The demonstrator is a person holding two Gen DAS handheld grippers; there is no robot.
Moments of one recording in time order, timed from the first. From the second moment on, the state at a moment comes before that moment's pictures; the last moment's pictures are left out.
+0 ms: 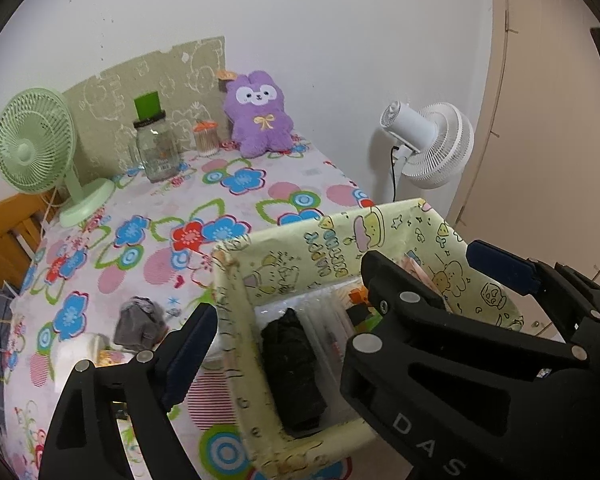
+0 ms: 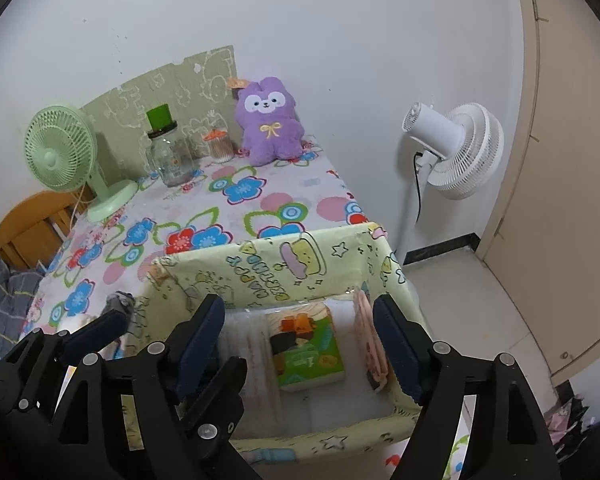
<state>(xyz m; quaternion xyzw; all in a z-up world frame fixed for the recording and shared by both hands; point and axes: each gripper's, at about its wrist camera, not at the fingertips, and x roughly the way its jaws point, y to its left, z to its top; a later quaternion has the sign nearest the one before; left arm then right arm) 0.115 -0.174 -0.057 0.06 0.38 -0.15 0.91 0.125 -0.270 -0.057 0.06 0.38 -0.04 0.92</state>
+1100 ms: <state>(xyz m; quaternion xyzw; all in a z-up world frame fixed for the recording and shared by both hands) 0.075 -0.110 -0.012 0.05 0.31 -0.13 0.94 0.084 -0.206 -0.005 0.04 0.32 -0.02 0.95</state>
